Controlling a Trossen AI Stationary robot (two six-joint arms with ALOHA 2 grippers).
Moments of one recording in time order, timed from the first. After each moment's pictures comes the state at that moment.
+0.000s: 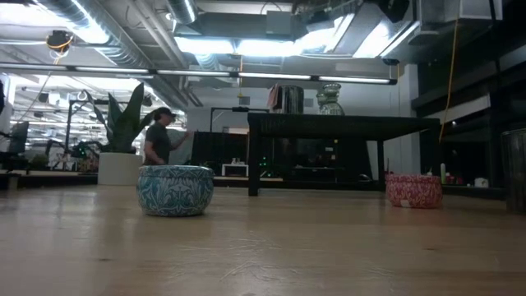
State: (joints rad) left arm -0.17 1.40 1.65 -1.13 0.13 -0.17; right arm -0.29 0.99 1.26 -0.77 -0.27 0.09
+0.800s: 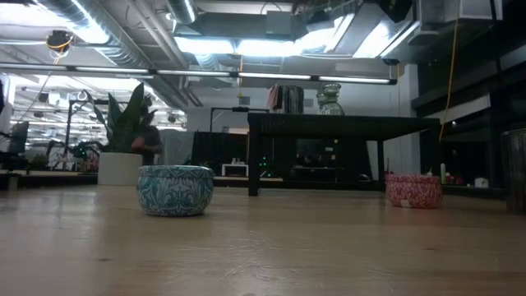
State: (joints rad) left arm -0.21 1.44 1.62 -1.24 0.07 -0.23; right arm -0.26 0.99 1.26 -0.80 -0.27 0.09
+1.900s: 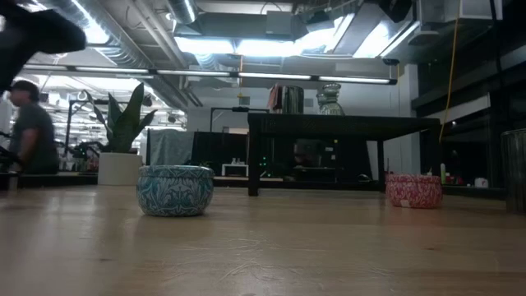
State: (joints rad) left arm -0.66 1.44 1.07 -1.10 0.00 -0.47; right arm -0.26 1.00 1.26 -0.80 -0.27 0.09
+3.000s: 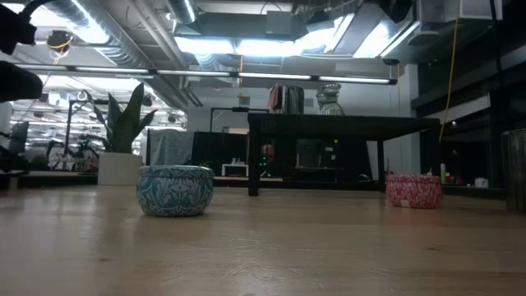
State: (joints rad) left arm -0.77 1.44 0.84 -0.85 0.00 -0.71; right arm -0.26 1.00 1.26 -0.80 -0.27 0.09
